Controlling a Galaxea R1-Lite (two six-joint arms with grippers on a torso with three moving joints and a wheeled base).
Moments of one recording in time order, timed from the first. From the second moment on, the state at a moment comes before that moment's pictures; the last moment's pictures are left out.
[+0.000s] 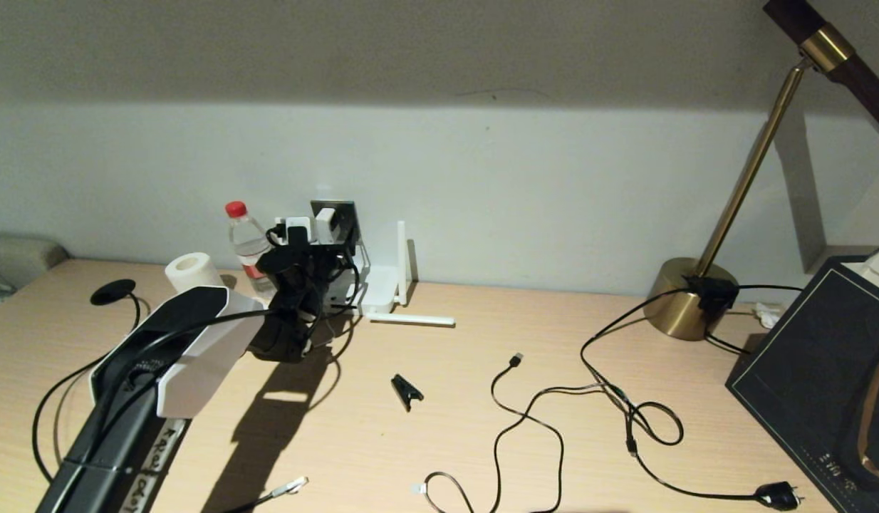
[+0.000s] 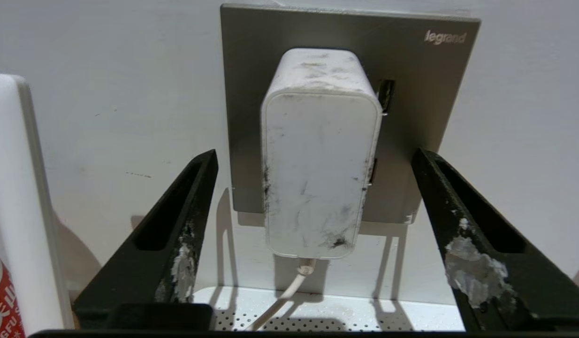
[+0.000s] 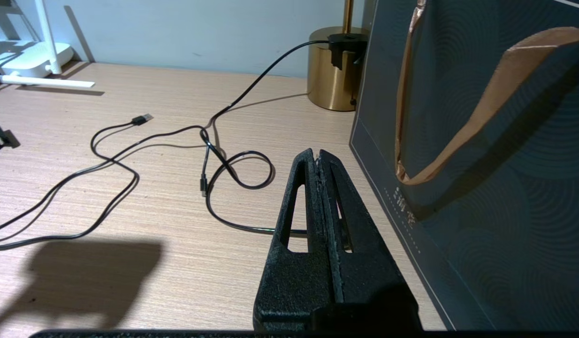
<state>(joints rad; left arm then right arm) -0.16 2.71 -1.81 -1.26 0.10 0.03 -0.01 0.00 0.00 -0.09 0.01 0.00</state>
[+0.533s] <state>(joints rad) -0.18 2.66 -1.69 -1.32 0.09 0.03 -0.01 0.00 0.00 -0.09 0.01 0.00</state>
